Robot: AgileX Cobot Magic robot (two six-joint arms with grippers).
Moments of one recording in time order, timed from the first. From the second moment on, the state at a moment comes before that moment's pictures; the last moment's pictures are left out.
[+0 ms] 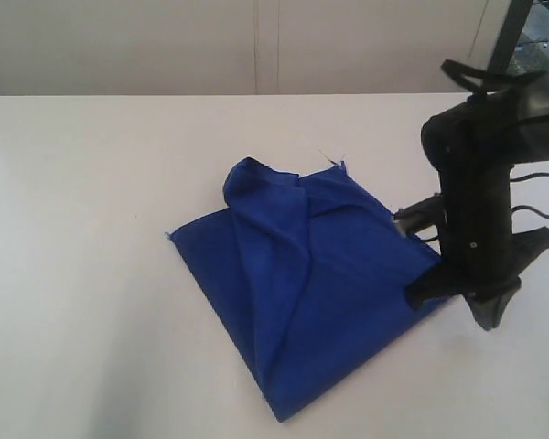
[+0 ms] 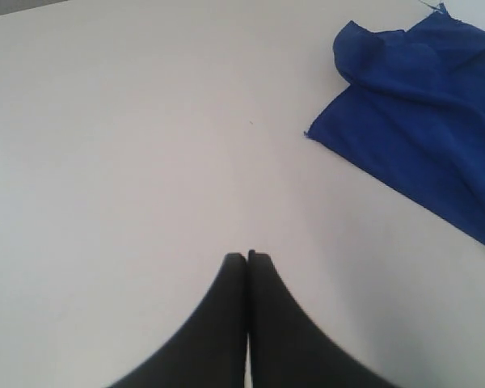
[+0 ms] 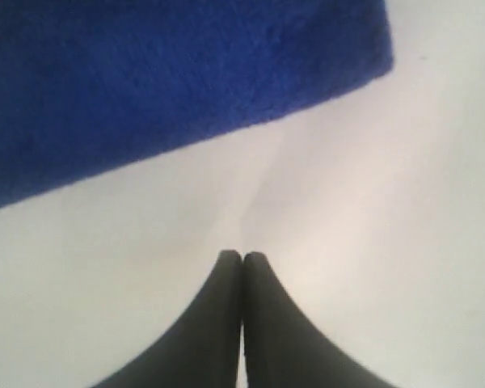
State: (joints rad) left arm -0.07 0.41 -0.60 -0.26 0.87 0.34; right arm 0.20 1.92 -1.12 -0.22 1.15 0.12
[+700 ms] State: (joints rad) left arm -0.07 0.41 -0.60 -0.26 0.87 0.34; right arm 0.57 2.01 -1.46 0.10 0.78 -0.01
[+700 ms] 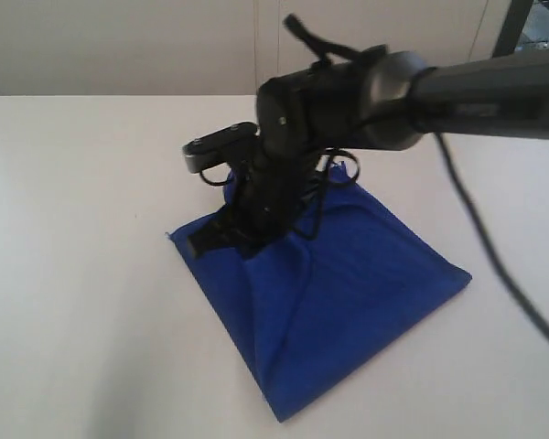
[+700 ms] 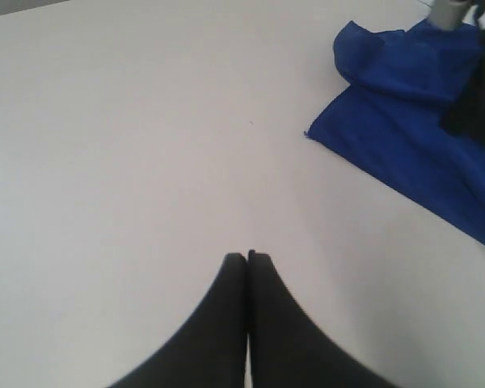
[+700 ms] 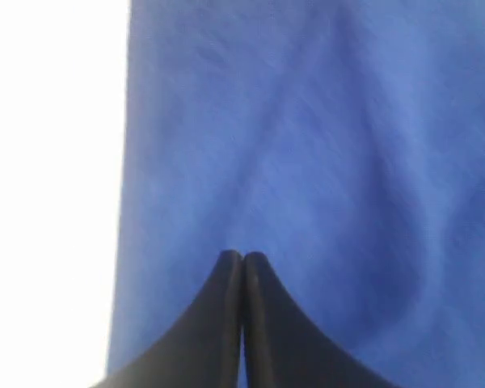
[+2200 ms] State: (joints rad) left arm -0.07 0.41 -0.60 -0.26 0.87 0.34; right arm 0.40 2.25 -2.02 0.12 0.88 0.19
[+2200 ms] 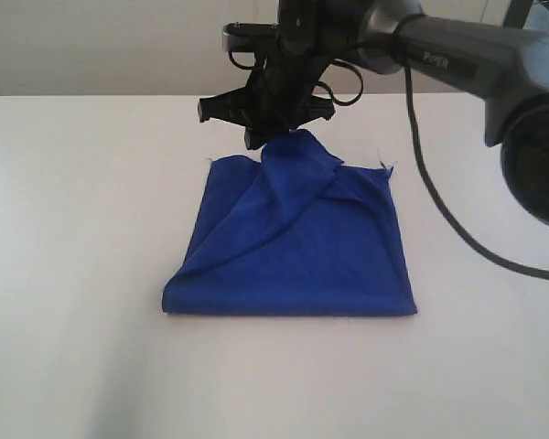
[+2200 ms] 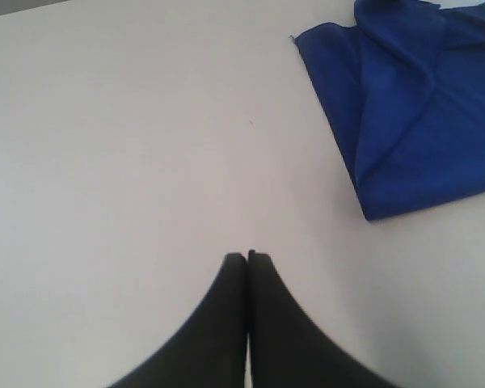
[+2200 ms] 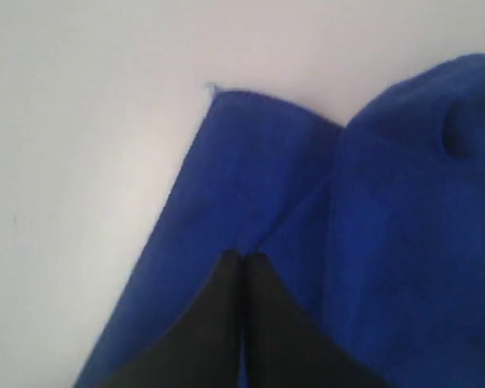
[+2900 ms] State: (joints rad) left arm -0.07 0.41 -0.60 -0.26 0.87 0.34; right arm 0.23 1.58 -0.93 0.41 0.50 0.01
